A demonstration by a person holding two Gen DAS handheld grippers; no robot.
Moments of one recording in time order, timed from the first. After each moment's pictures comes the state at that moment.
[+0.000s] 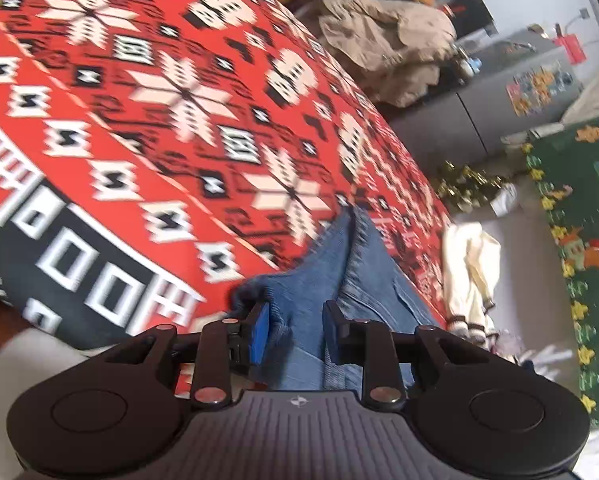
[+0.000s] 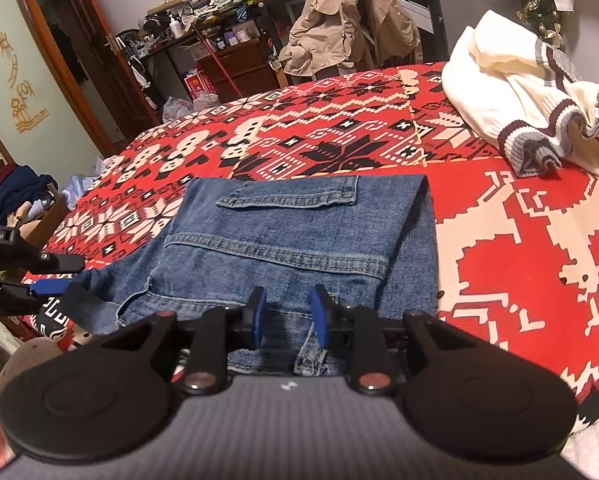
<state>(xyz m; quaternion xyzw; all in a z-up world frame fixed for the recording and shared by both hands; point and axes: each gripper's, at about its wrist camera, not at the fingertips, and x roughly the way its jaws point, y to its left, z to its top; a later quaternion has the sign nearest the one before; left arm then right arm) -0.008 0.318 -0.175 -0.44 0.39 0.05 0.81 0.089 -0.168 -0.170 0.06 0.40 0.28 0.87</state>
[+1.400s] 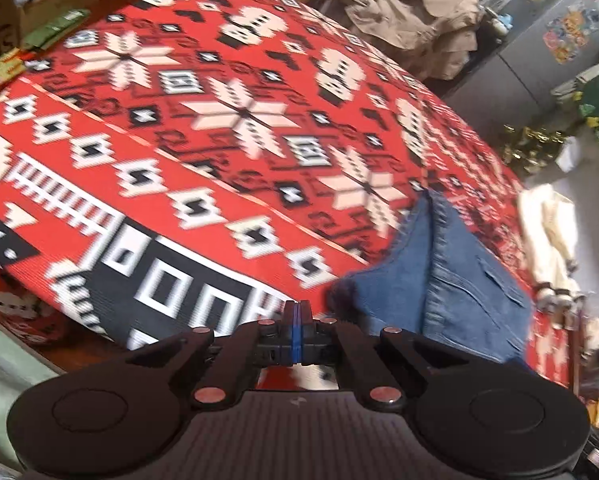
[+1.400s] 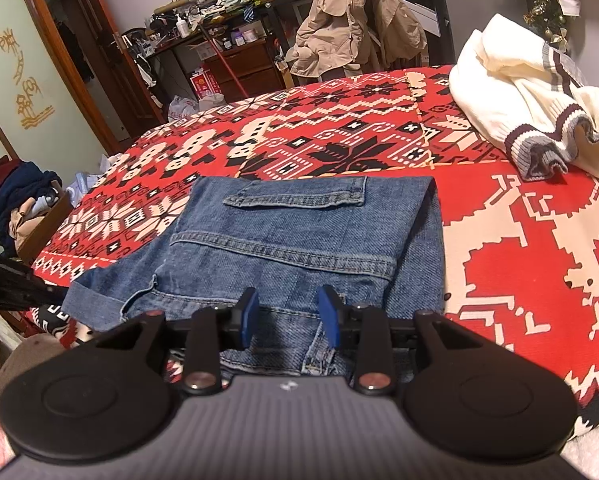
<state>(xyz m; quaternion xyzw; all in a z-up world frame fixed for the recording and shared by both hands) -0.007 0.314 -0.176 -0.33 0.46 0.09 0.82 0.089 -0.165 -0.171 0.05 0.39 0.29 0.87</state>
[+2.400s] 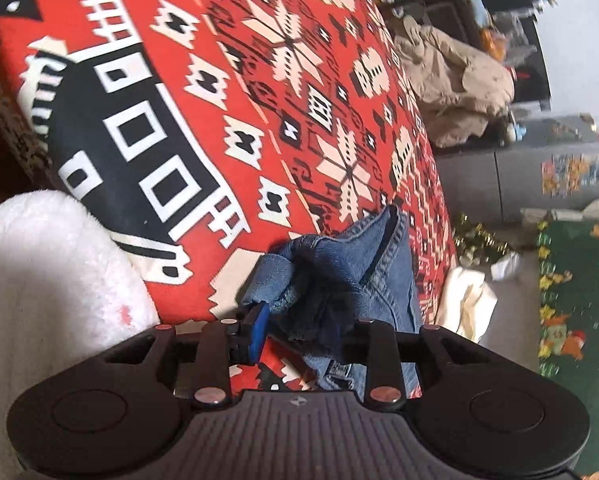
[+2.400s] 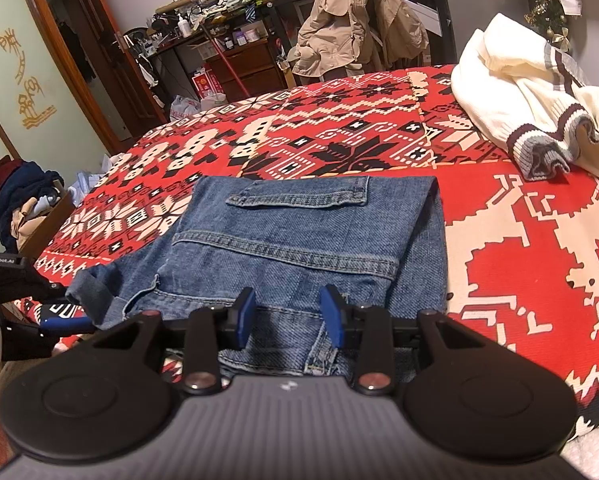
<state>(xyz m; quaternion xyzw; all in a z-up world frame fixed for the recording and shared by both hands) -0.037 0.304 -0.215 -0.59 0.37 0.10 0.72 0.088 -0.164 -0.170 0.06 0.39 0.29 0.87</state>
